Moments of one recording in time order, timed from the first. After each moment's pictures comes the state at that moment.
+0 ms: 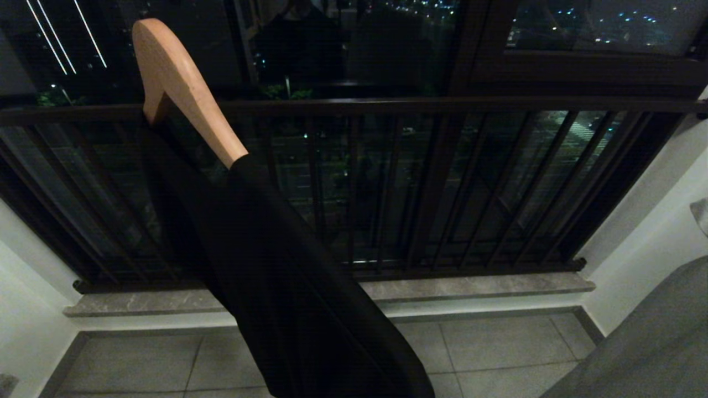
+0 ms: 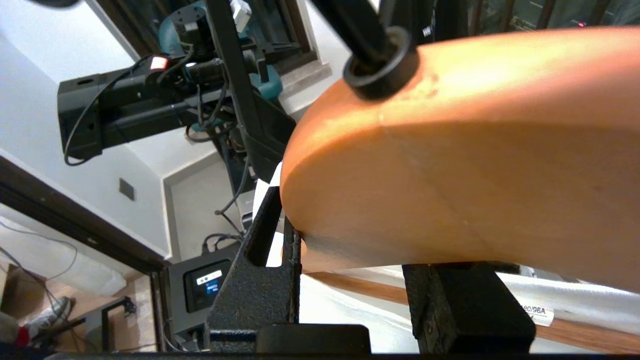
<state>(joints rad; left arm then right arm) 0.00 0.00 0.00 -0.01 -0.03 0.04 0.67 0.70 -1.27 0.74 0.55 -0.01</state>
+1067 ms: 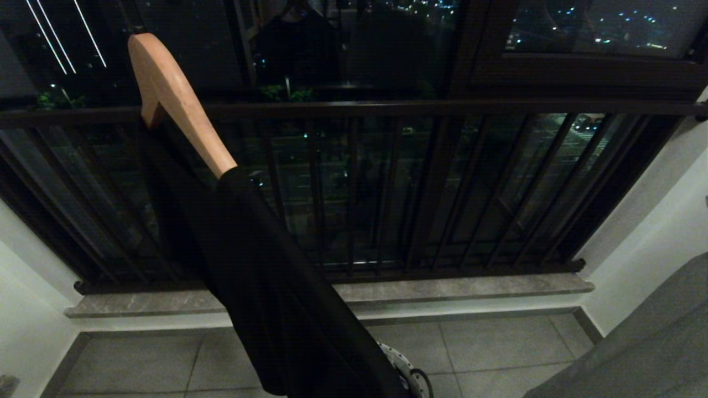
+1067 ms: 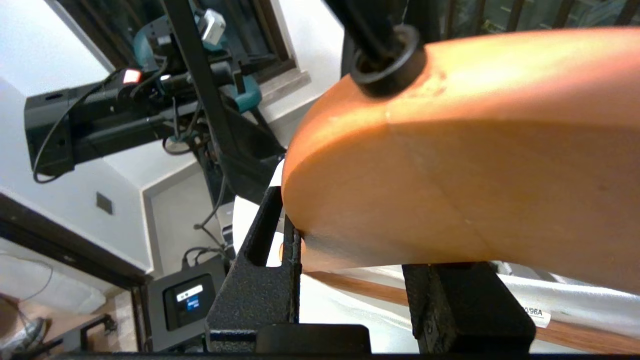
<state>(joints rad) 0.00 0.00 0.00 -0.01 -0.03 0.04 0.67 0.73 -1.30 0.71 0.49 -0.01</state>
